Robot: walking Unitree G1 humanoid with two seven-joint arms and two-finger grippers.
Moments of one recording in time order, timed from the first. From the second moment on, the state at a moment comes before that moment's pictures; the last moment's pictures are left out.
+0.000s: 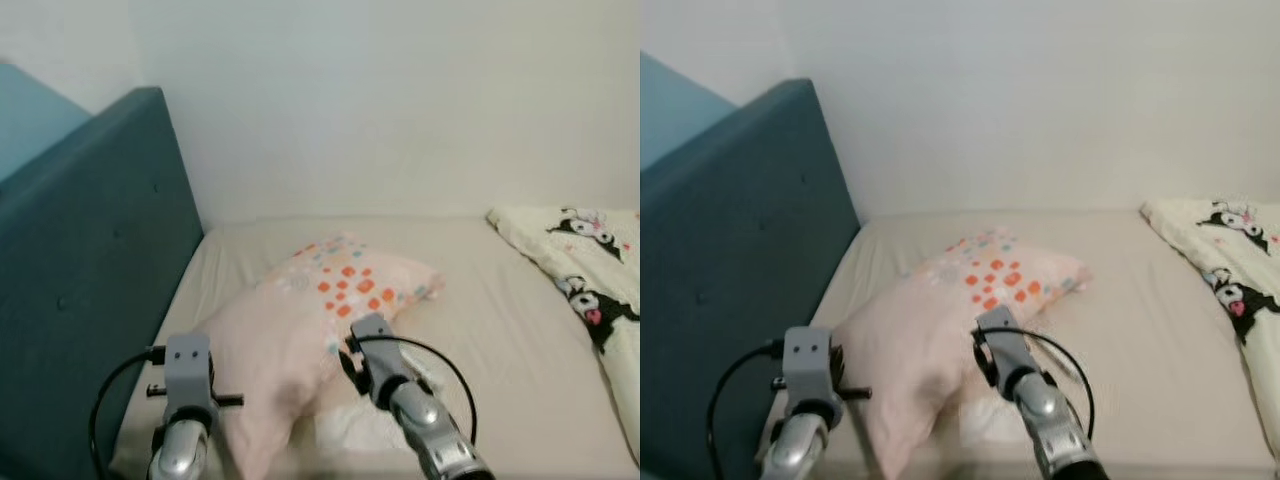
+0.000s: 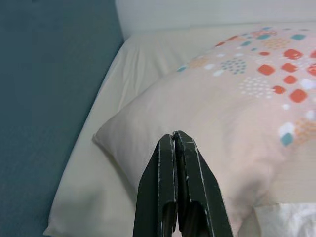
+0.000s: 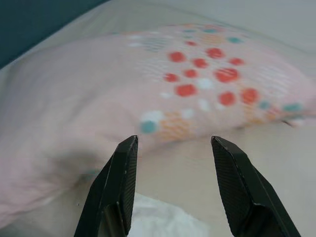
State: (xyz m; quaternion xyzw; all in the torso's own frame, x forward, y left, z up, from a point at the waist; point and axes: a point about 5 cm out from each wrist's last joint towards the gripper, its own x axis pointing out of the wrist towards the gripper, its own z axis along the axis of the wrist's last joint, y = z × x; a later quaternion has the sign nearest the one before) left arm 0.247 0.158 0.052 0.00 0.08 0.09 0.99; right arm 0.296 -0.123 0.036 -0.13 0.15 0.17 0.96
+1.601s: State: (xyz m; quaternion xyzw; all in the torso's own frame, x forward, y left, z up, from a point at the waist) left arm 0.246 0.133 0.061 -0.01 0.06 -0.02 1.00; right arm 0.302 -0.129 0.036 -0.13 0.17 0.14 0.97
